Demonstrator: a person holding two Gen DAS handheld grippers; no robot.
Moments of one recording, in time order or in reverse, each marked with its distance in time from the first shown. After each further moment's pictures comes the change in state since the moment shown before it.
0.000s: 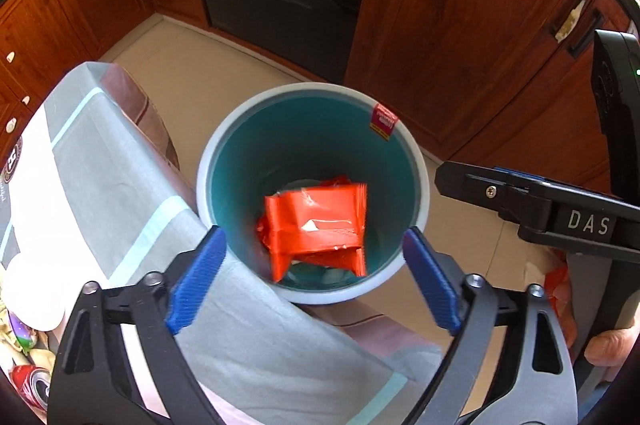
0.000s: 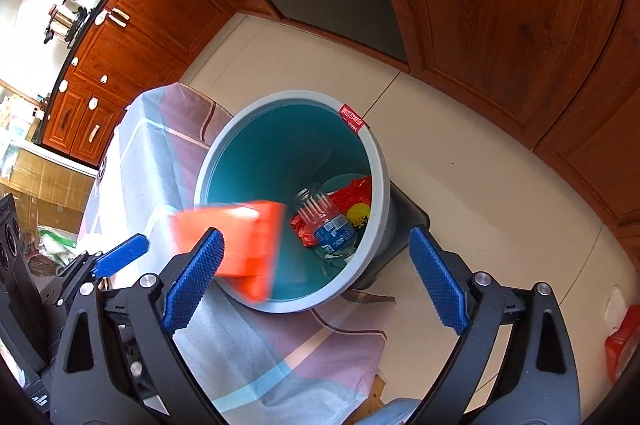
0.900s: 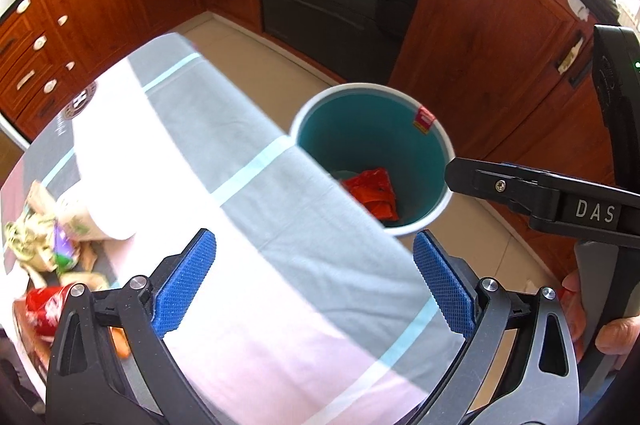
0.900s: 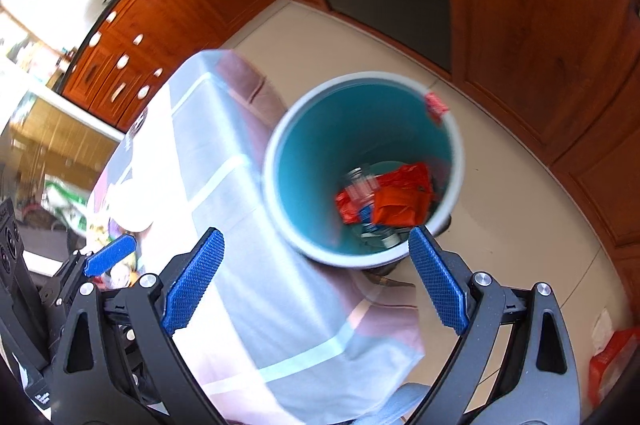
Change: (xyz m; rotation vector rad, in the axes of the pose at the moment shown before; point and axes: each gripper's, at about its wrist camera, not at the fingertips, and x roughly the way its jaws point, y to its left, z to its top) left arm -0.088 0.063 -0.080 -0.143 -0.075 0.059; right arm -0.028 0.096 -0.049 -0.189 0.023 0.022
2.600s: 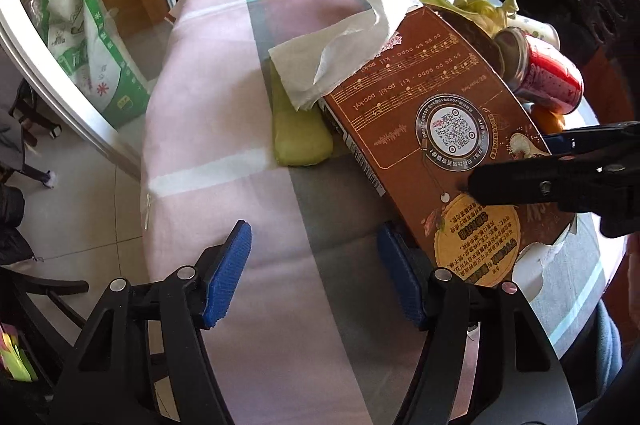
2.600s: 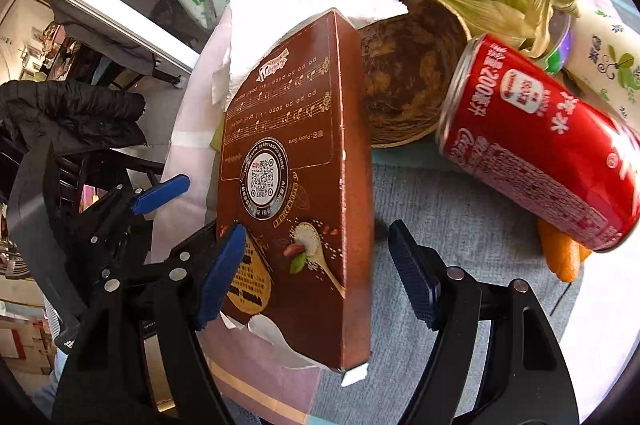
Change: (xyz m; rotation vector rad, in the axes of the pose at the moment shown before) left arm -0.086 0.322 -0.263 -0.404 0.023 0.246; right arm 0.160 0.372 -0.179 -0.626 0.455 0.238
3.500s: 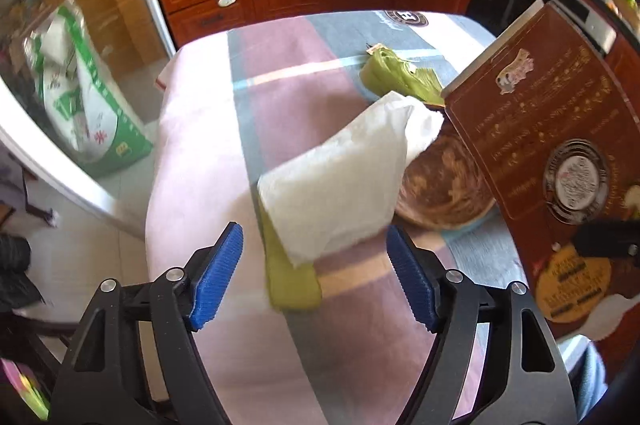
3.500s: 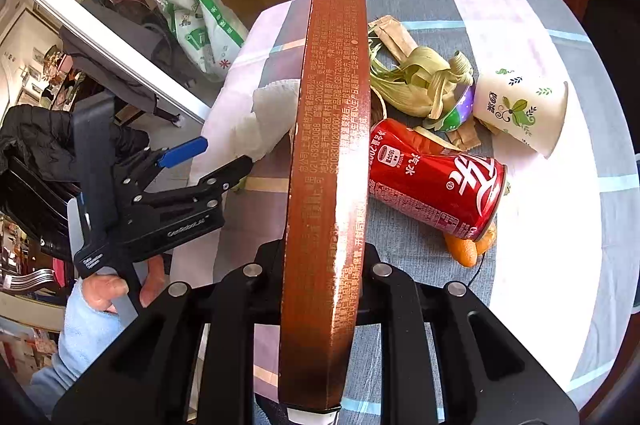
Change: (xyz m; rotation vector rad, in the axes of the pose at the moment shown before) left arm -0.006 -0.014 0.083 0.067 -0.085 0.021; right arm -0.094 -0.009 -0.003 0.009 -0.165 -0.037
